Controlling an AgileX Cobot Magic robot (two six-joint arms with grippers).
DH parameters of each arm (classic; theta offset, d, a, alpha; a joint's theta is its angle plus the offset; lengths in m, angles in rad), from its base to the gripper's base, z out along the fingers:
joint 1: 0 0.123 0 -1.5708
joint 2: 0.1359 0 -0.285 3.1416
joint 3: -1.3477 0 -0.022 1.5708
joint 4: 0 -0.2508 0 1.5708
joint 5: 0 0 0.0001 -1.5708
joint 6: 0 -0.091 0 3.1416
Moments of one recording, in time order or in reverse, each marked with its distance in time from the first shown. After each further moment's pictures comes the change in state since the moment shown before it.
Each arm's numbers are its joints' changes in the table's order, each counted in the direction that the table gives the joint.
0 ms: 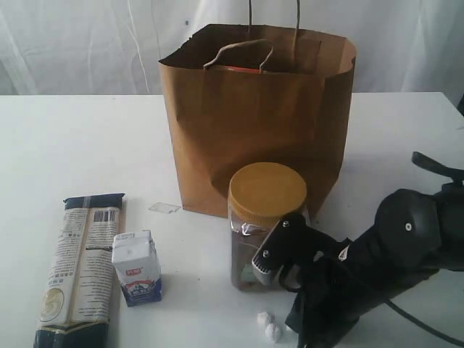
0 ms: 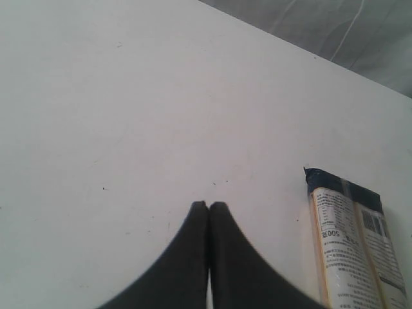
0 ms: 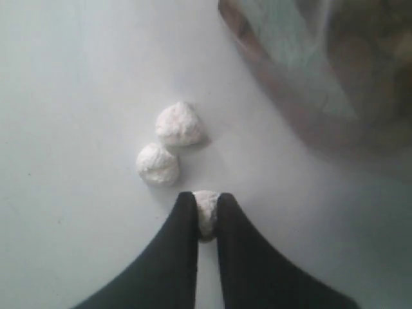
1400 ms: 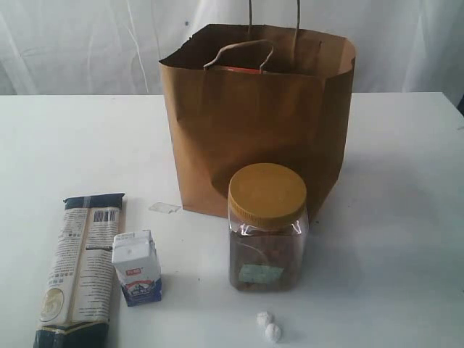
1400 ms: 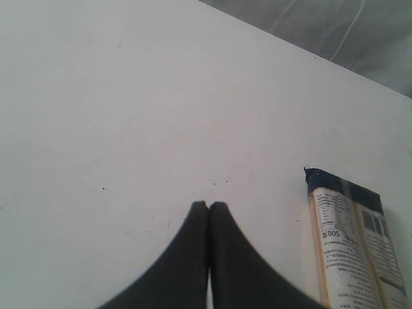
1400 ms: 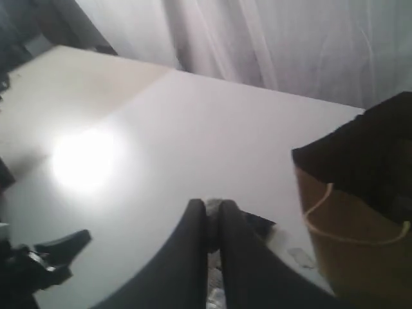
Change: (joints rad) left arm 0.000 0.000 0.000 0.000 0.000 -0.002; right arm 0.000 -0.428 0.721 0.019 0.249 -0.702
